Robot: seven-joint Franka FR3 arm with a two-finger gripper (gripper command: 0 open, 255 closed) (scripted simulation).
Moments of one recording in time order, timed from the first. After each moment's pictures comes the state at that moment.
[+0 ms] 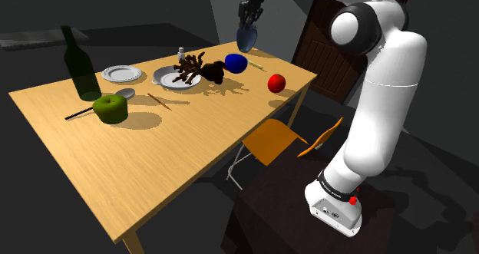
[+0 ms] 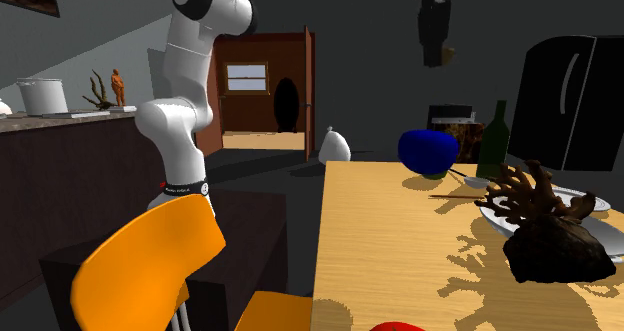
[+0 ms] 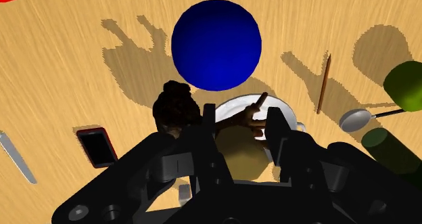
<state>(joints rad) 0.01 0.31 -0.35 -1.21 0.28 1.61 -0.25</state>
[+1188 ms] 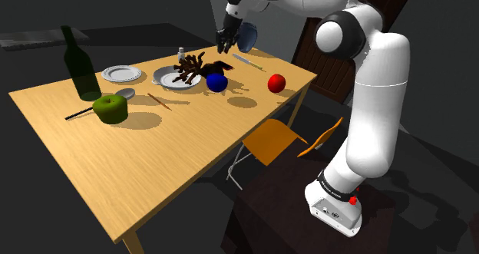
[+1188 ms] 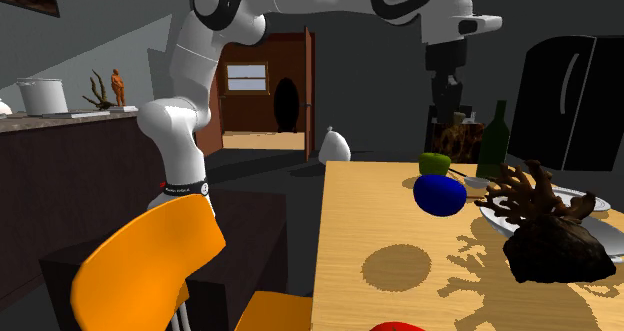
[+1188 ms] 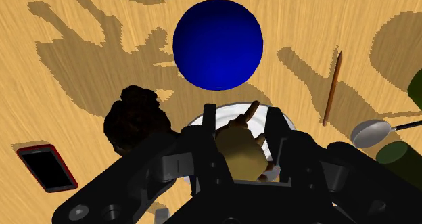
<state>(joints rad) 0.10 0.42 -0.31 -1.36 0.30 1.89 -0.20</state>
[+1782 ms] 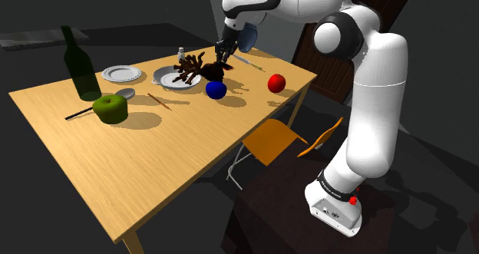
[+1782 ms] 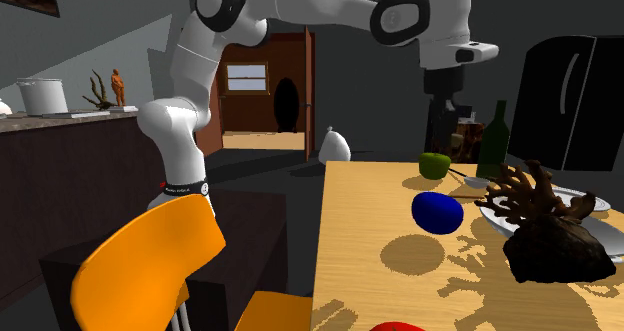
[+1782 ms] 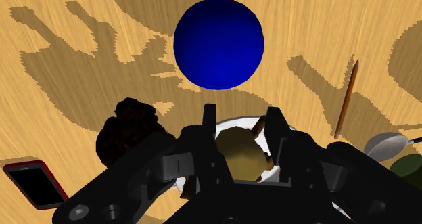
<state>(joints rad) 0.10 0.44 -0.30 -1.46 0.31 2.00 -0.22</state>
